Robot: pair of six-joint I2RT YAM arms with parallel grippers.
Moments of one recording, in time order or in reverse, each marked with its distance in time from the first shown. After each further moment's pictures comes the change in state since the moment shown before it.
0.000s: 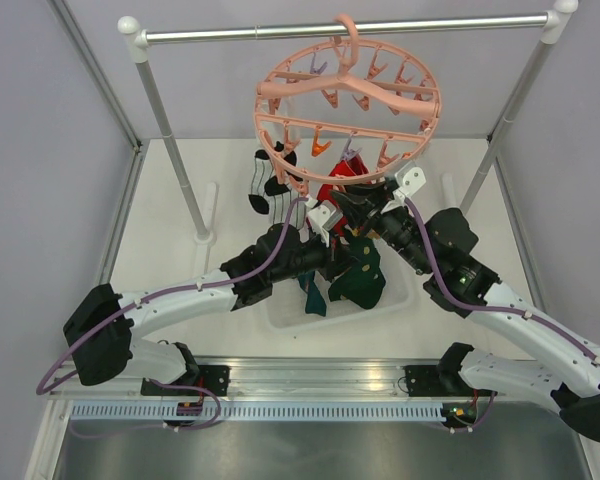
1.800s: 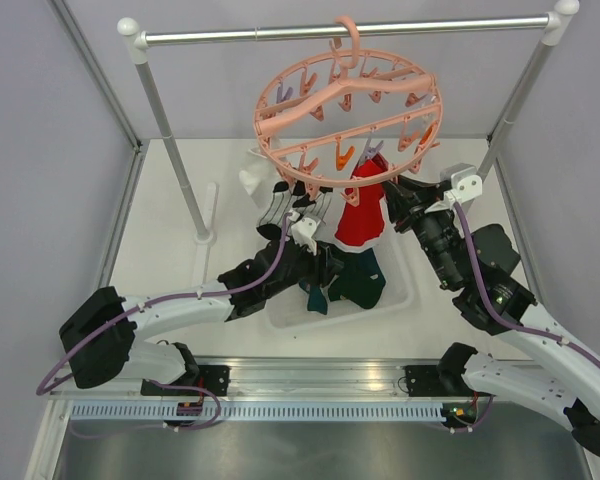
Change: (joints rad) left arm 0.000 -0.026 -0.159 0.005 -0.280 0.003; right arm 0.000 -0.173 0.000 -0.108 0.332 -0.032
